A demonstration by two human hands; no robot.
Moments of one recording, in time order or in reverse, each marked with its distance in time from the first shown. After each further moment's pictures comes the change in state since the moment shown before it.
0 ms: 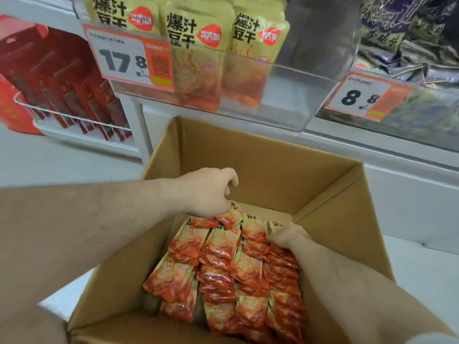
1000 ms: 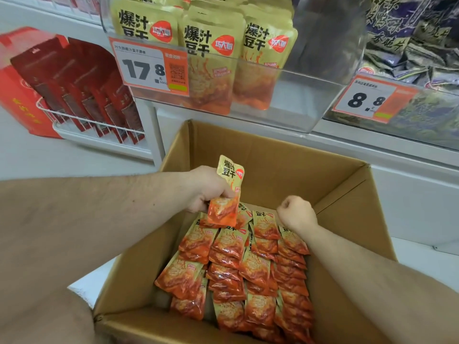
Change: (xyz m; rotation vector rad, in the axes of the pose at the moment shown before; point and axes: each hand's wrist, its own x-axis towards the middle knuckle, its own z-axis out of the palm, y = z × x) left_hand 0.007 -0.013 0.006 -0.994 0.037 -0.468; right_hand -0.032 -0.019 -0.044 0.255 0.321 -0.326
